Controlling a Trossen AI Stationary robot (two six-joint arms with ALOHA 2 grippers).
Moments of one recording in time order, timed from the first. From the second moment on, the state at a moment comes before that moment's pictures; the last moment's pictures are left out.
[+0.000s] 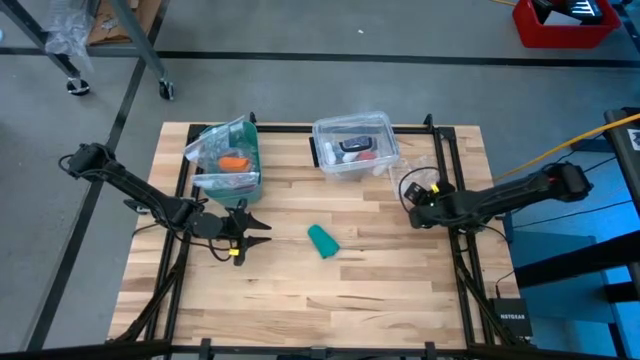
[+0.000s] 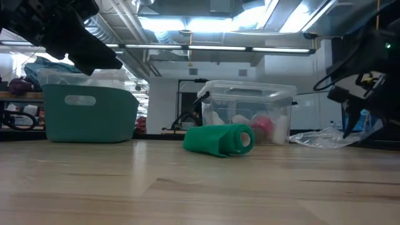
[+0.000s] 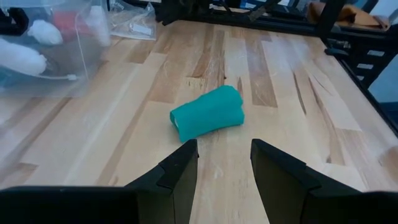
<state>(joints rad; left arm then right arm) -0.45 0.95 0.31 0.24 -0.48 -0.29 0.12 0.92 0.26 -0.73 0.65 2.19</state>
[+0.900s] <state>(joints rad) -0.45 0.95 0.31 0.24 -0.48 -0.28 0.00 1.10 0.26 -0.57 0.77 2.25</state>
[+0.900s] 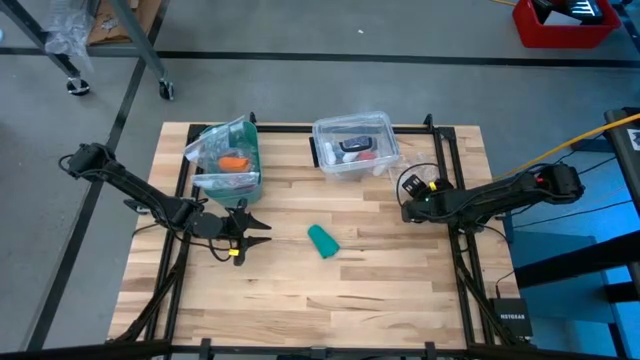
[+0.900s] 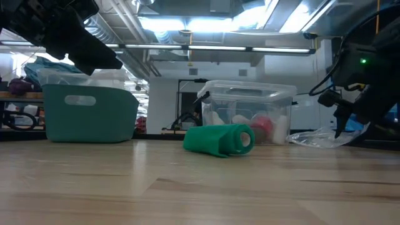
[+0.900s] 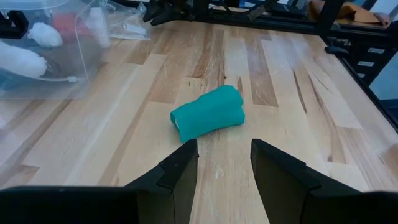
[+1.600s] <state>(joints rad) -0.45 0.95 0.31 0.24 -0.48 -0.27 -0.15 1.19 0.22 -0.35 0.85 2.24</state>
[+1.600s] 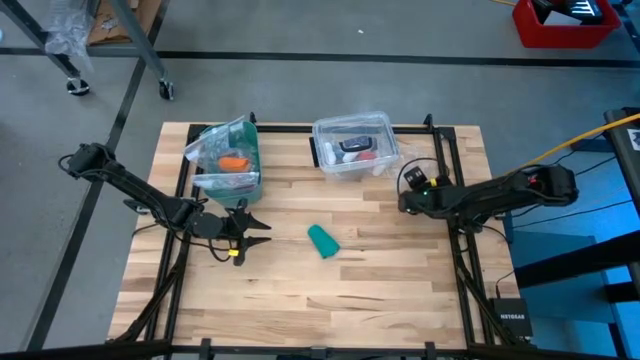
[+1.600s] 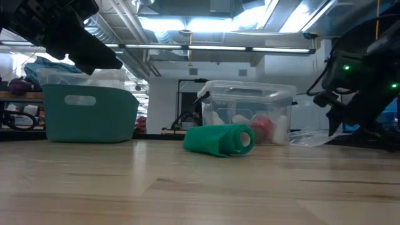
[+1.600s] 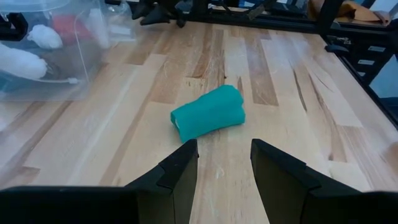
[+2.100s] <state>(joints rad) -0.45 0.95 0.31 0.24 -0.48 -0.26 -0.25 1.20 0.22 -0.29 0.84 2.09</state>
